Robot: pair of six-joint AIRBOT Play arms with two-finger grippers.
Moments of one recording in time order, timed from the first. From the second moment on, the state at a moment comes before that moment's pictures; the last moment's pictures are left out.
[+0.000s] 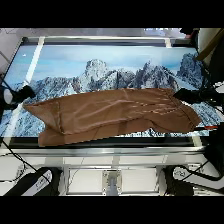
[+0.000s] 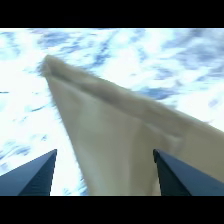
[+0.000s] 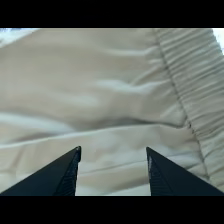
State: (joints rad) left arm 0.20 -1.06 1.02 1.85 -0.95 -2.12; right arm -0.42 -1.32 1.10 -1.02 1.06 1.16
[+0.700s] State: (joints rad) left arm 0.01 -1.45 1.05 1.76 -1.08 -2.04; right arm -0.42 -1.41 1.14 -1.00 1.11 1.16
